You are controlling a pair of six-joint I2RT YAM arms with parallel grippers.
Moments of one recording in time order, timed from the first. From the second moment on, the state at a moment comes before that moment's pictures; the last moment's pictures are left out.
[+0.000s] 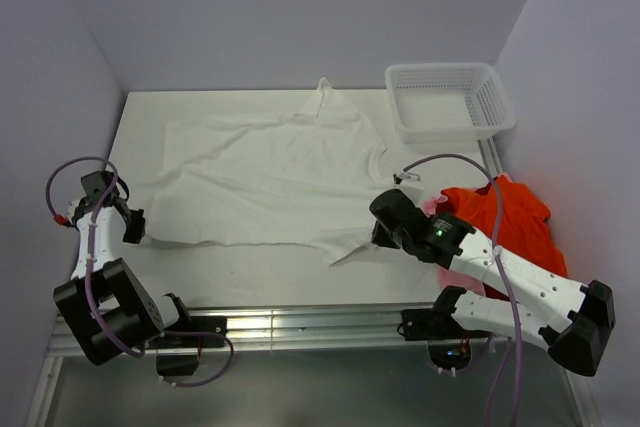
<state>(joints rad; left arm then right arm) 0.48 1.22 0.75 -0.67 -0.20 -0.97 0.86 0.91 0.75 -0.79 0.40 0.95</state>
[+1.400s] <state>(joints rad) 0.51 1.37 0.91 -0.68 -0.13 -0.96 0.61 1.25 1.13 -0.75 0.24 0.60</state>
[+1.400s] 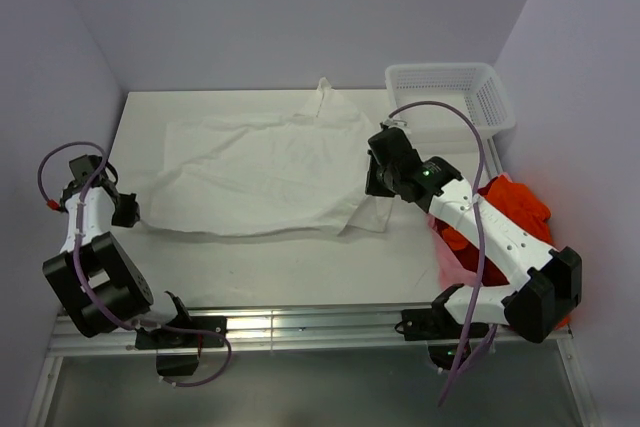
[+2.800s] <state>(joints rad) 0.50 1.53 1.10 -0.70 -0.09 -1.01 0.45 1.47 1.33 -0.71 0.20 0.51</state>
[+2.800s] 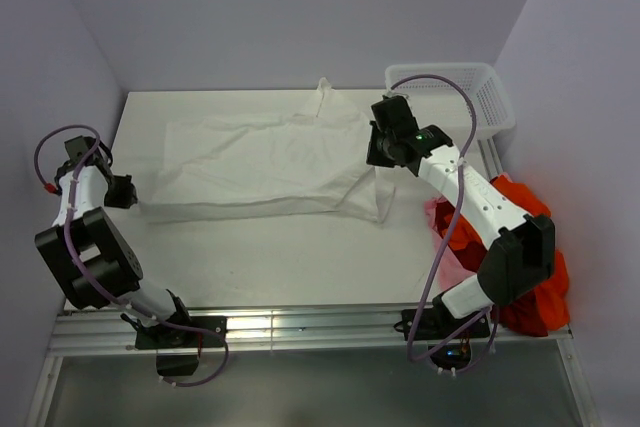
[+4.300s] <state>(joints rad) 0.44 1.75 1.26 -0.69 -0.08 -1.07 0.39 1.76 1.56 -0.70 0.19 0.51</state>
